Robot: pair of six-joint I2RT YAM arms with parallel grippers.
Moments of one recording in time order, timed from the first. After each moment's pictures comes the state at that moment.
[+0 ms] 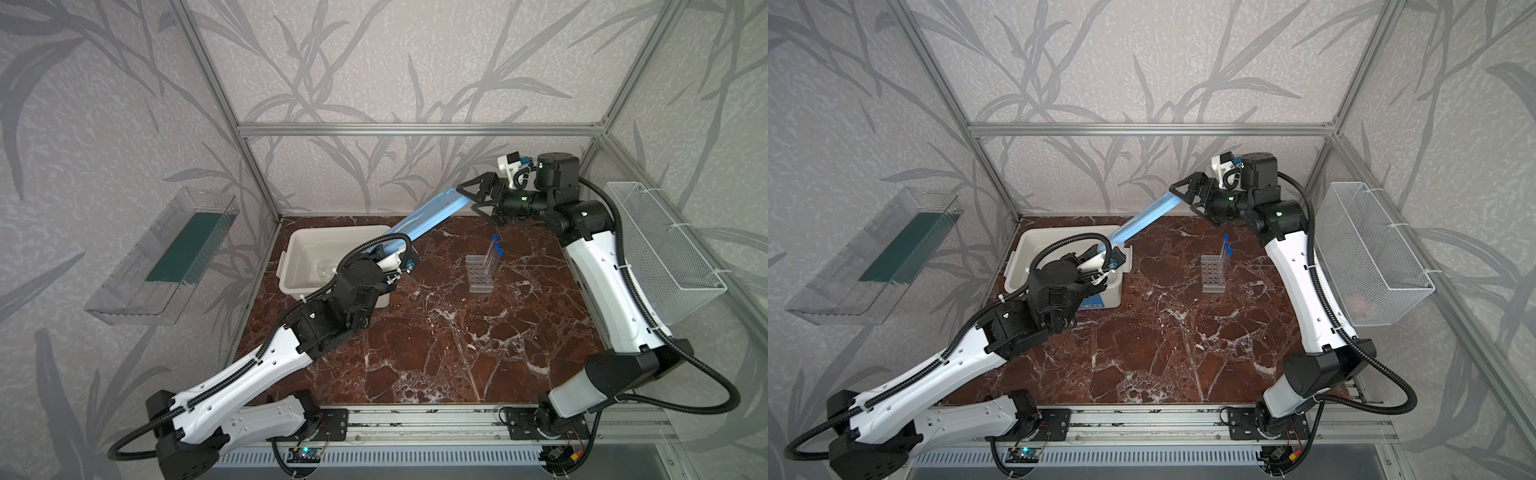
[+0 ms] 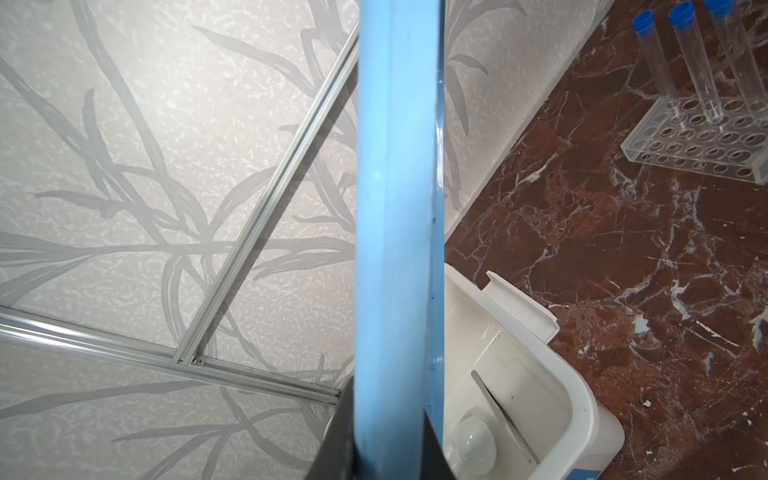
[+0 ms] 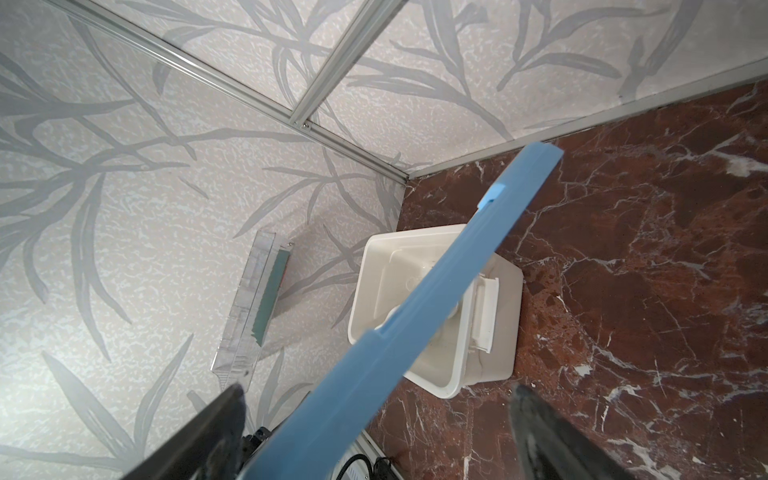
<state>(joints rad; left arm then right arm) -0.92 1.05 1.10 -0.32 -0.70 0.74 0.28 1.60 1.94 -0.76 -0.67 0.78</state>
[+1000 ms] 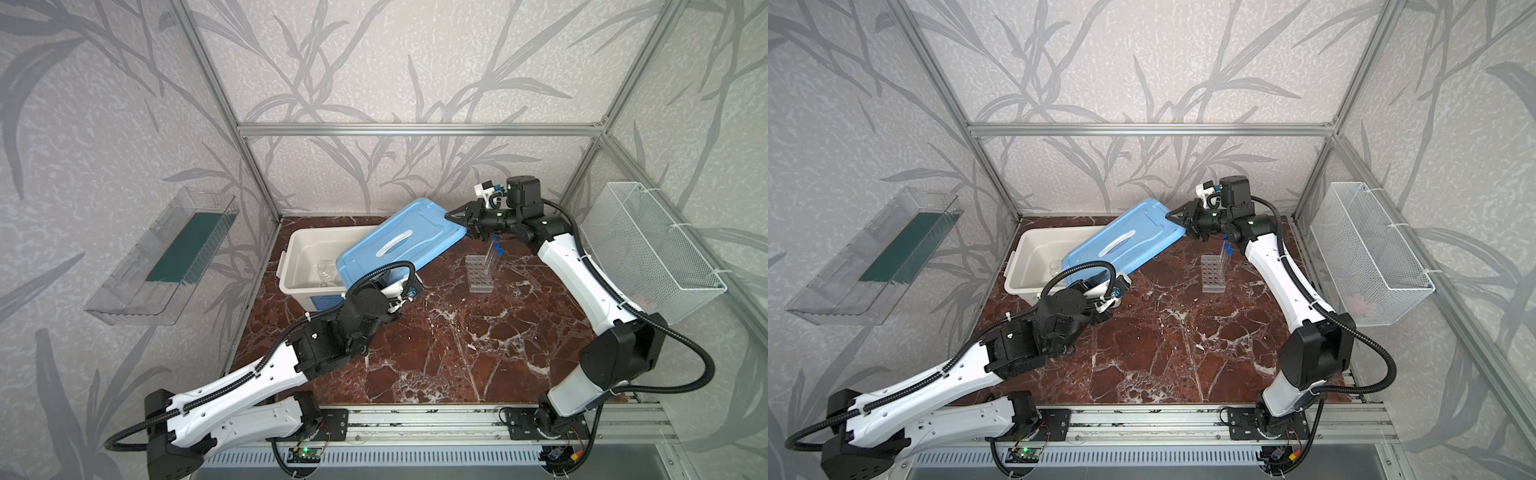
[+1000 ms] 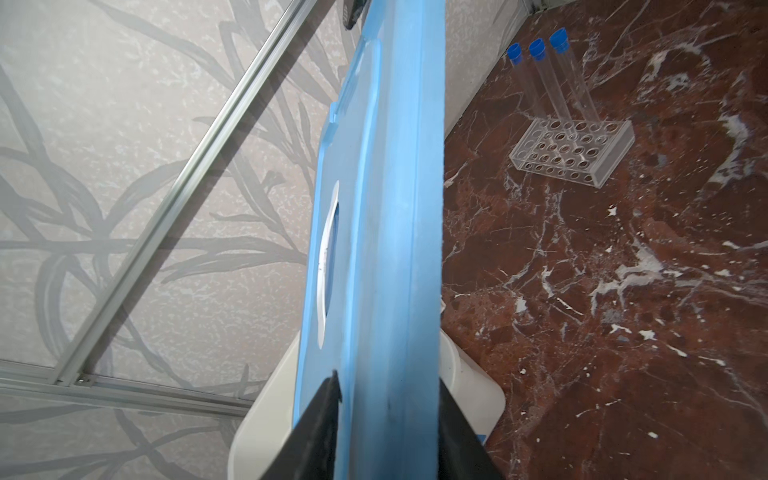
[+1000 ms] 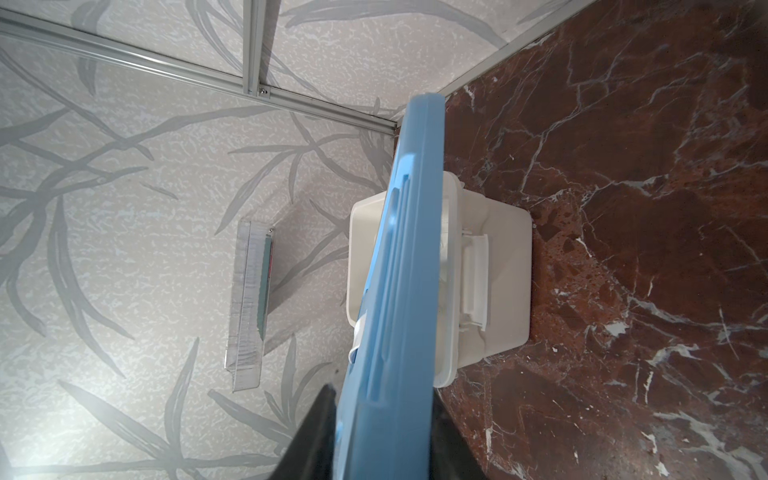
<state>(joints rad) -1.02 0.95 0.92 -0.34 -0.63 0.49 0.29 1.64 1.65 -0.49 -0.75 0.95</state>
